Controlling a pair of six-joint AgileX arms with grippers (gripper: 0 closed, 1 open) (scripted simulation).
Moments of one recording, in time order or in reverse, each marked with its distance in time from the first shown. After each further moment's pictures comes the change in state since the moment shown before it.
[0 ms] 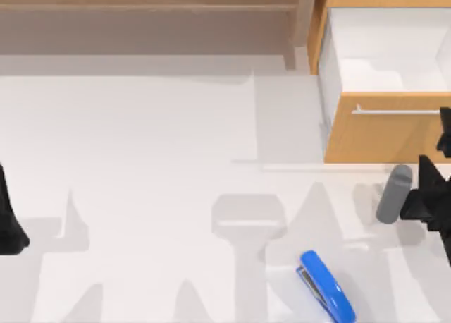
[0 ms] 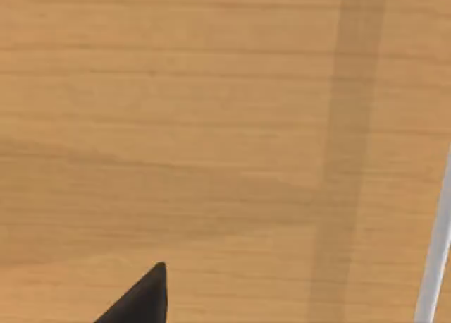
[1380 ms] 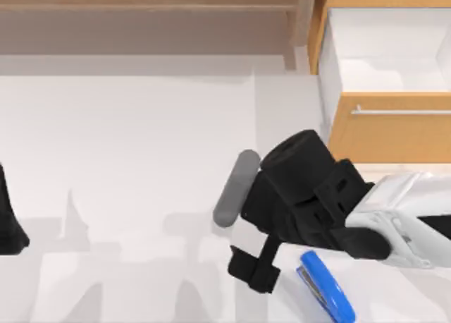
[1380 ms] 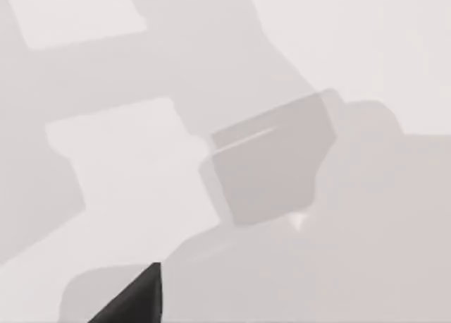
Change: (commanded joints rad) left arm 0.000 0.000 0.000 0.000 0.000 0.000; right arm 0.480 -0.245 0.621 -1.728 -0.306 1.140
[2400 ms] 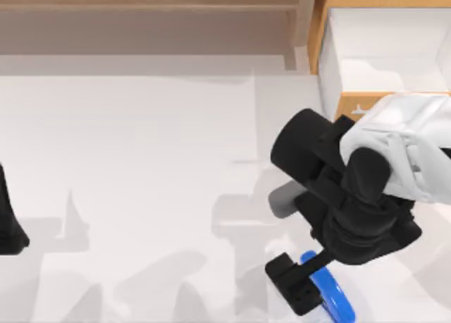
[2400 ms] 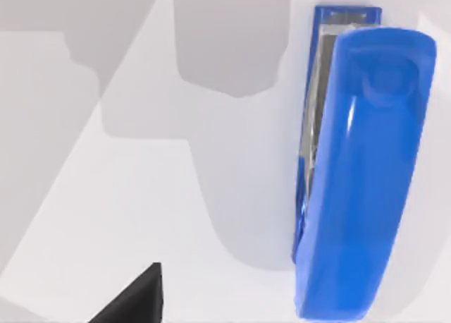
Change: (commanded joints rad) left arm 0.000 0.000 0.000 0.000 0.000 0.000; right arm -0.035 -0.062 0.277 -1.020 -0.079 0.661
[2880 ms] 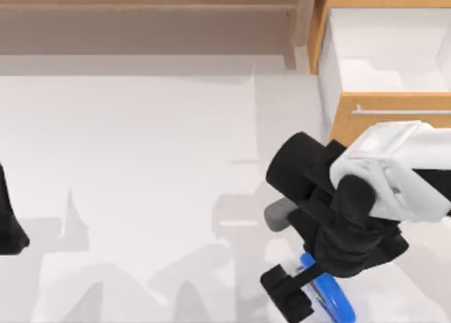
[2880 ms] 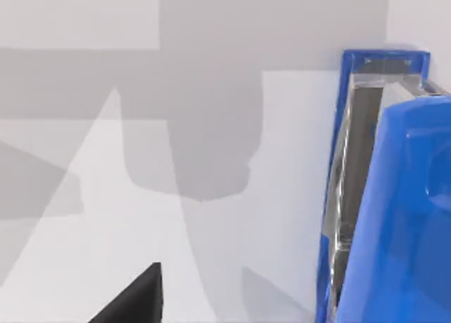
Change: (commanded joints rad) left arm 0.000 0.000 0.000 0.000 0.000 0.000; right arm 0.002 0.076 -0.087 0.163 0.000 0.003
